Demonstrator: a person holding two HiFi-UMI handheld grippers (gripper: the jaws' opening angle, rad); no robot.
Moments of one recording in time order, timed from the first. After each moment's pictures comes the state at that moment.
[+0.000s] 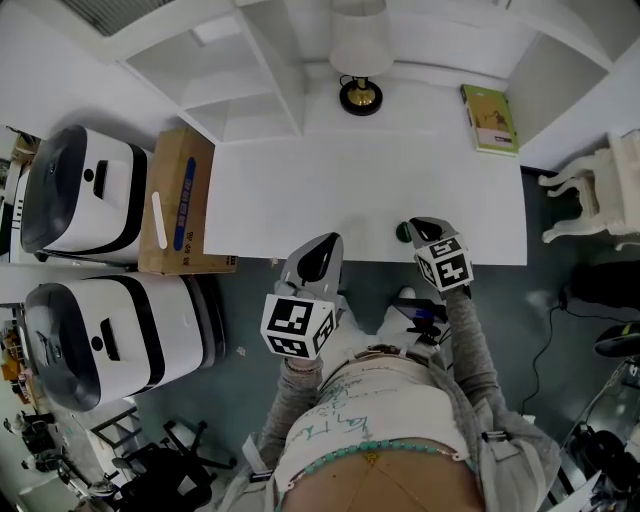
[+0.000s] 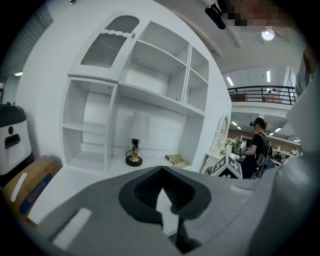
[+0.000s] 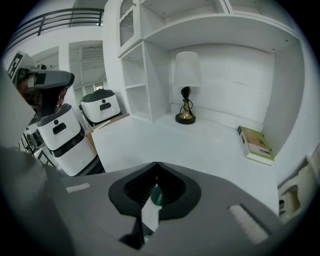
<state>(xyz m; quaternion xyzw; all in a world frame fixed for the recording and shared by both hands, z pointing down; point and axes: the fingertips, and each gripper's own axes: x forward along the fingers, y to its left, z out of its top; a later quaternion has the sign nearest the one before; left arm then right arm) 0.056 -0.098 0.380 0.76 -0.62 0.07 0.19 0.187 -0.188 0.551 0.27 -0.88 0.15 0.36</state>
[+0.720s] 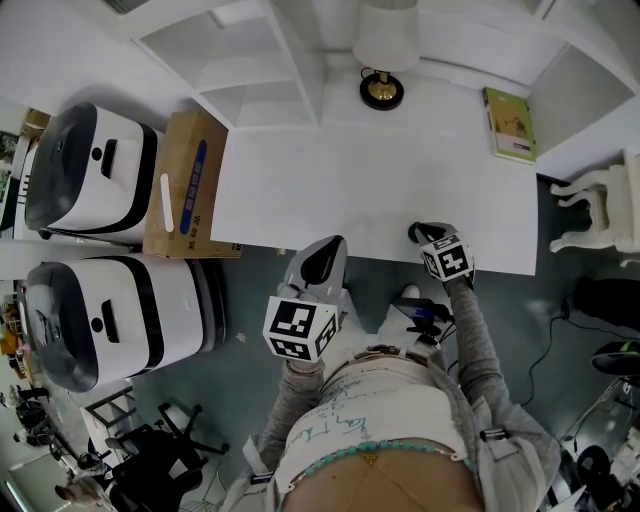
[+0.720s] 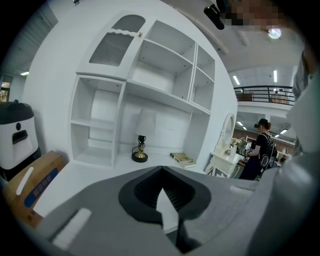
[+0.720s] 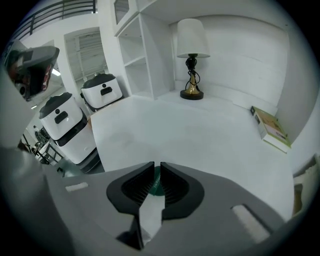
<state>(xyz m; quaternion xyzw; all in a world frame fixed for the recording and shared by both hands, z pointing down) 0.039 -0.087 0.391 0.74 -0.64 0.07 0.21 0.189 -0.188 0.636 0.23 -0.85 0.18 0.43</state>
